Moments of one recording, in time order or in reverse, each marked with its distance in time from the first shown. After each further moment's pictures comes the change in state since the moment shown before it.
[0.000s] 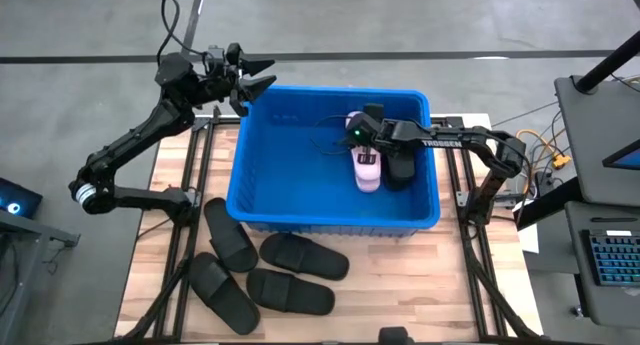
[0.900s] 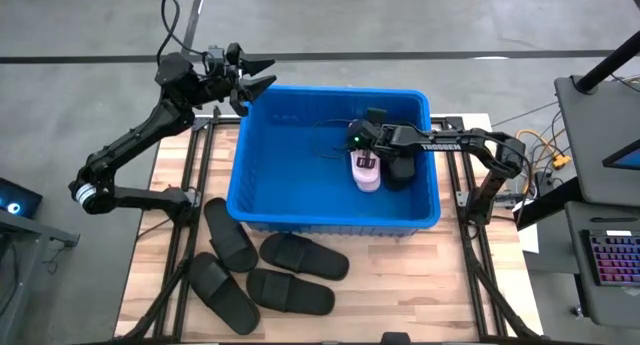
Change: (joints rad) left arm 0.002 0.000 0.000 -0.001 0.000 0.001; right arm 0.029 0.002 -0.040 0.010 0.042 0.105
